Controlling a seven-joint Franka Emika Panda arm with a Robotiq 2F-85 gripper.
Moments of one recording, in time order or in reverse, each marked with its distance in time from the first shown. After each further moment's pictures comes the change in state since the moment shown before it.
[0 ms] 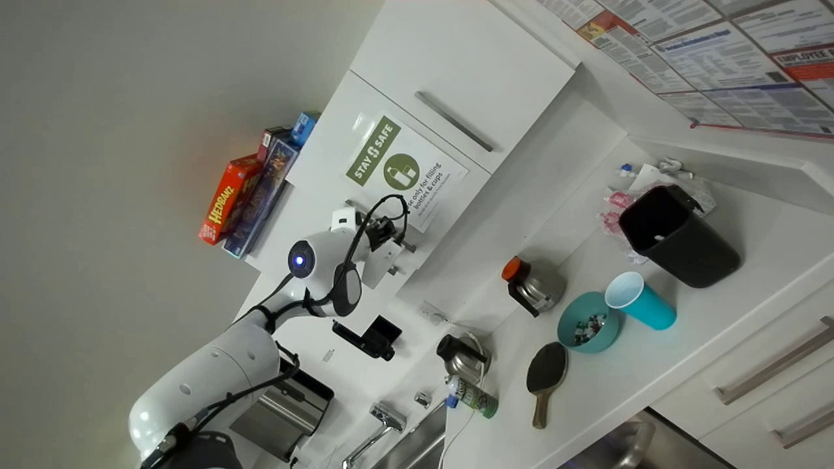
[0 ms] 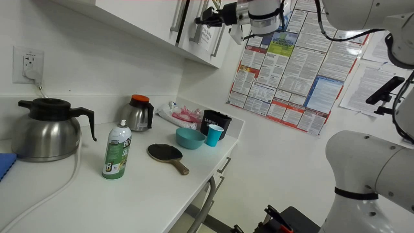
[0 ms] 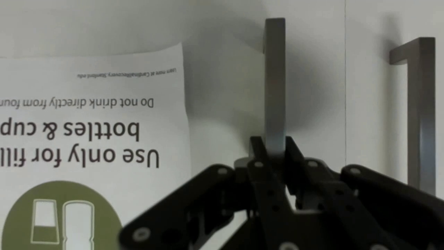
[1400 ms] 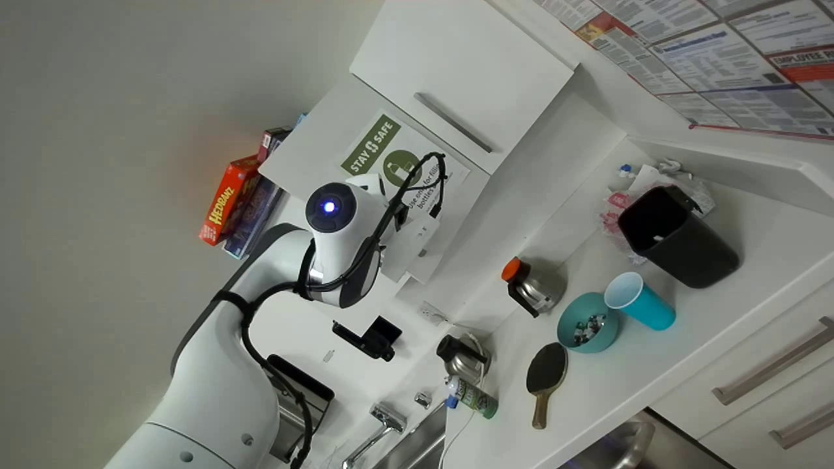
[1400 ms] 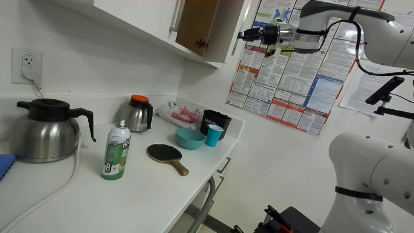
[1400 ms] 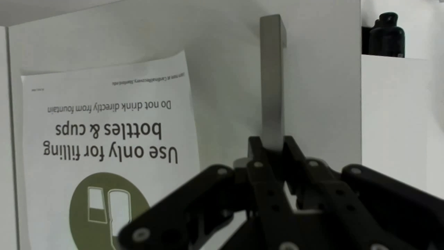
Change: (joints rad) arm -0.186 -0.434 -0.038 -0.039 0.035 -0.535 -0.427
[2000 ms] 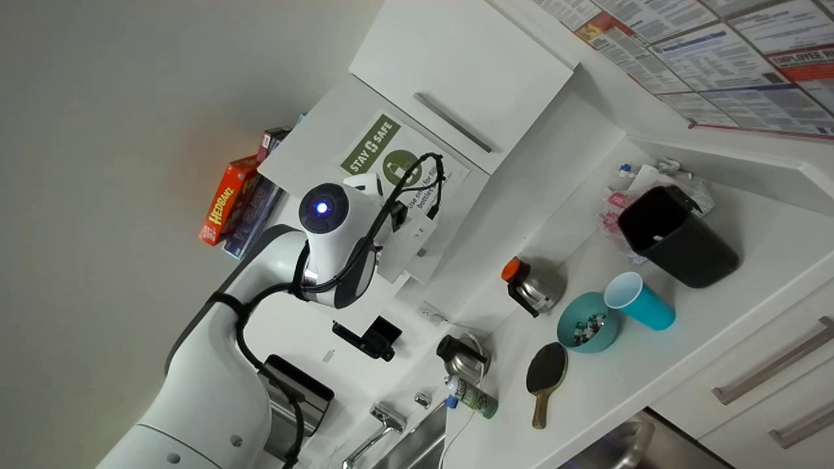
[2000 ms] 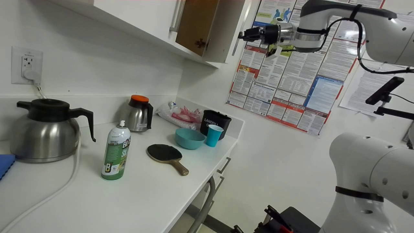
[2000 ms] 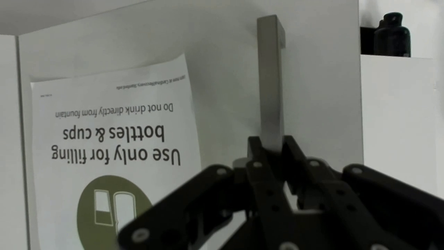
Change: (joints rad) arm -0.032 0.024 0.020 -0.002 0.004 0.000 0.038
